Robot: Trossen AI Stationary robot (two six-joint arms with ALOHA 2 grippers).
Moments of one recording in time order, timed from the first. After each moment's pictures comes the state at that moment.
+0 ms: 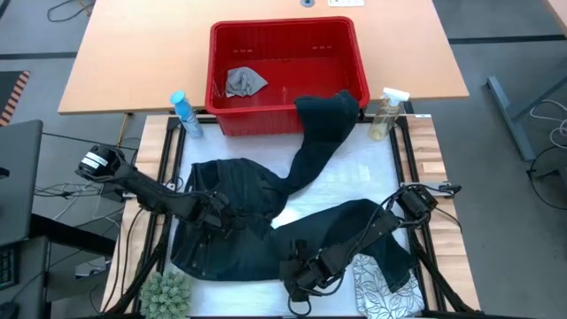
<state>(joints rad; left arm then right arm) -0.35 1.43 0.60 -0.65 -0.25 -1.18 0.58 2.16 1.57 -0.44 0.35 0.45</state>
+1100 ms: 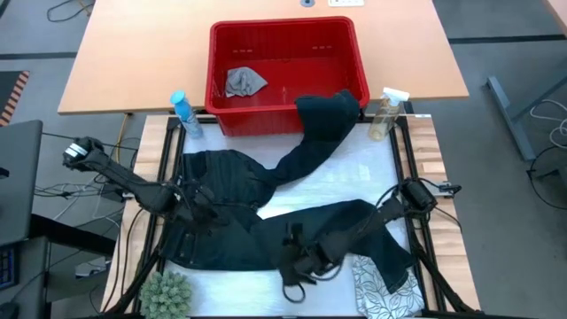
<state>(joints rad) -0.48 1.09 0.68 -0.78 -0.33 -1.28 0.49 2.08 1.60 -0.48 0.52 0.34</state>
